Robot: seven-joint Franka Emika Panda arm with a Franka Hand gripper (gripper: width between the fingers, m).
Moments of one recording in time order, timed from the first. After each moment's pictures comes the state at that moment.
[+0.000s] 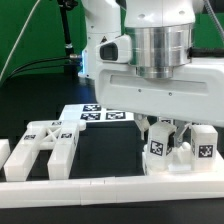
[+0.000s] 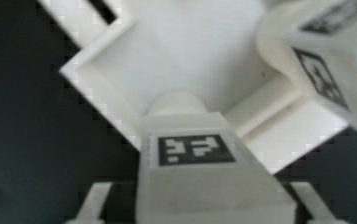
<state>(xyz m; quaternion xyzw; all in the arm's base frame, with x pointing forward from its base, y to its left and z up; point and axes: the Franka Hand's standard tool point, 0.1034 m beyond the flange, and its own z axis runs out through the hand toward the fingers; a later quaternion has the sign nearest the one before) 0.646 0.058 0.072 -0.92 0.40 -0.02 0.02</state>
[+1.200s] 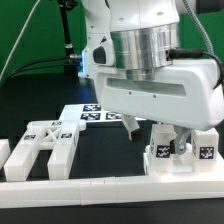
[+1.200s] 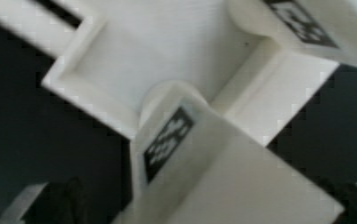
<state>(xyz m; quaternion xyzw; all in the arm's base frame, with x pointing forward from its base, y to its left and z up) 0.652 0.048 0.072 -0.91 0.40 -0.03 0.05</state>
